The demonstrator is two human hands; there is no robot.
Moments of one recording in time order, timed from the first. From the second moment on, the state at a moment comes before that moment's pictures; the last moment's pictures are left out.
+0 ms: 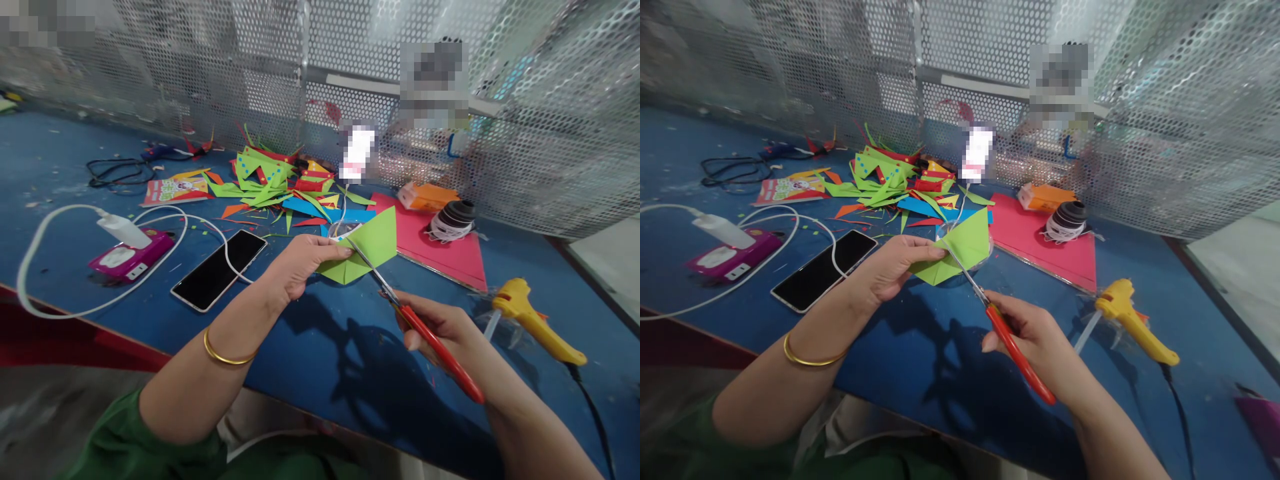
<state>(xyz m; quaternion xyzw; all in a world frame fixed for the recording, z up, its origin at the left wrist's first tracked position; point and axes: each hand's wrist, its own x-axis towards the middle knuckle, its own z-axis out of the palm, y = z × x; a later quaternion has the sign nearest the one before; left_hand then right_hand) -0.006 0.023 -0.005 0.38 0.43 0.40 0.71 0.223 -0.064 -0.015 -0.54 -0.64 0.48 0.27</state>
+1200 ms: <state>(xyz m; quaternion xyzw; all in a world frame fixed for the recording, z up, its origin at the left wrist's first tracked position) -0.009 0.029 -0.007 0.37 0.45 0.46 0.67 0.251 -0.060 -0.009 -0.52 -0.64 0.52 0.24</state>
